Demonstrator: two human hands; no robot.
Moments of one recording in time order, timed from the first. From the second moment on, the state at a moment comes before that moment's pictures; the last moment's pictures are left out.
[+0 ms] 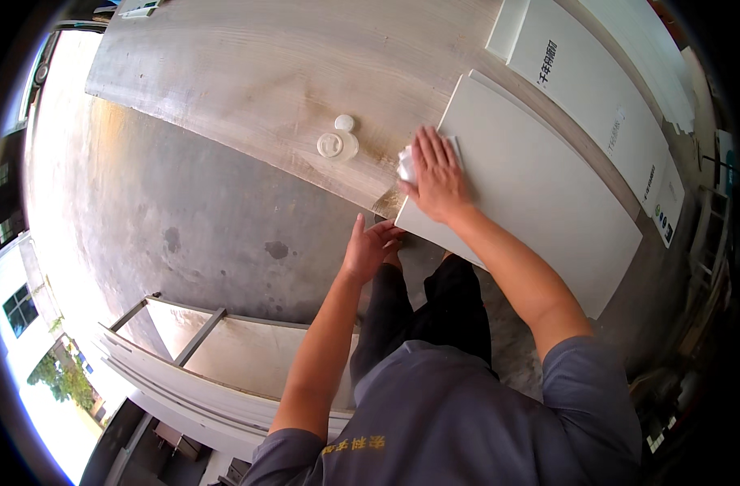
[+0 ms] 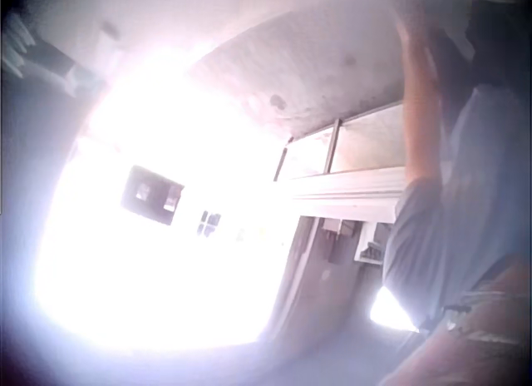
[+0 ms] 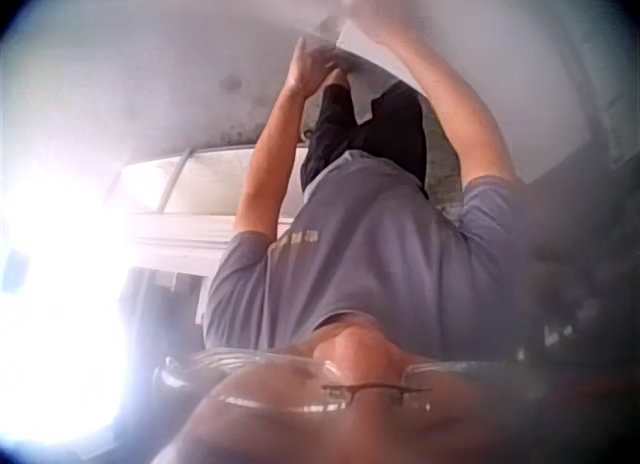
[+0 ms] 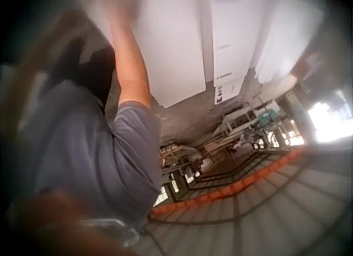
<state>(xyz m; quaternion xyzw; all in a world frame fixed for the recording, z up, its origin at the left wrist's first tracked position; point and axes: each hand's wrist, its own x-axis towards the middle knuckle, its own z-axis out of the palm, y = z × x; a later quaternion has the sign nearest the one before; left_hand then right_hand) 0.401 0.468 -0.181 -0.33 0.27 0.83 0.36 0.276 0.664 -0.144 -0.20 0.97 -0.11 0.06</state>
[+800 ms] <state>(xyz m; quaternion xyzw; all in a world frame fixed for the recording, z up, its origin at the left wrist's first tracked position) 0.385 0.472 -0.173 -0.35 0.36 0.80 0.34 0.381 0.628 -0.134 -0.18 0.97 -0.16 0.09</state>
